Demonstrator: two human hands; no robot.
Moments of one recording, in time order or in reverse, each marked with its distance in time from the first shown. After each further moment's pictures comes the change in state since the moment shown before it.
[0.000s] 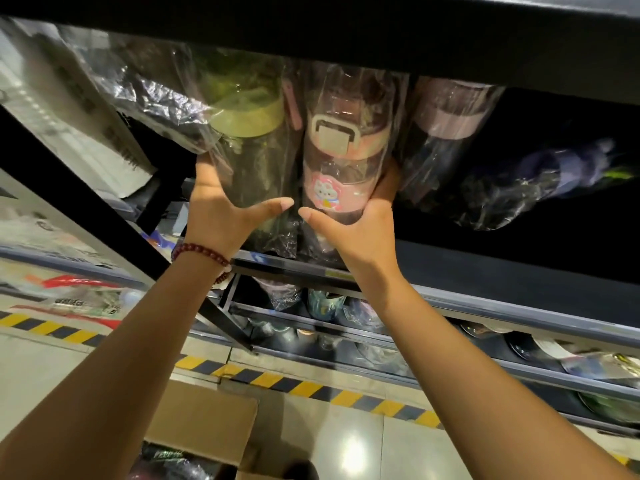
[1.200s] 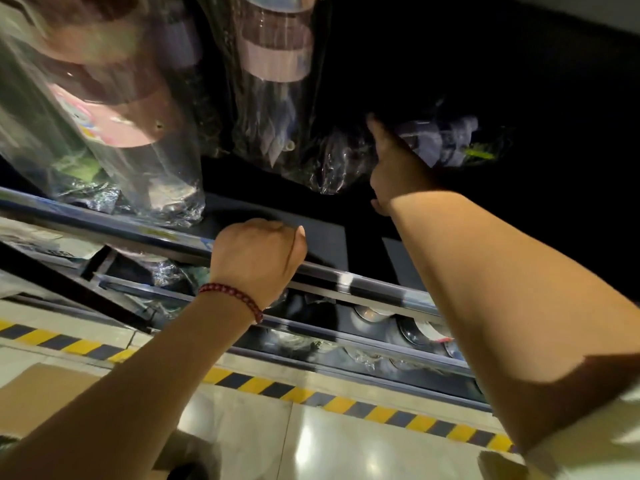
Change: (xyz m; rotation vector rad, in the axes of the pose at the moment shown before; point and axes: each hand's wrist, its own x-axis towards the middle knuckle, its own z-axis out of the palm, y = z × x) left_hand -0.130 0.092 0.190 0.677 -0.086 0.608; right_hand 0.100 0.071 -0.215 -0.046 0.207 0.530
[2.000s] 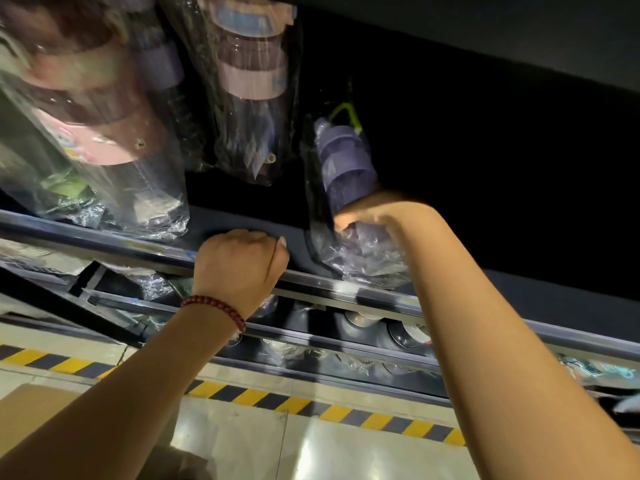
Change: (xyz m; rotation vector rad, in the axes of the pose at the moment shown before) left_hand -0.004 -0.001 0.002 0.030 0.040 0.016; right_hand -0.035 -0.011 -0.034 -0.939 -0.371 -0.019
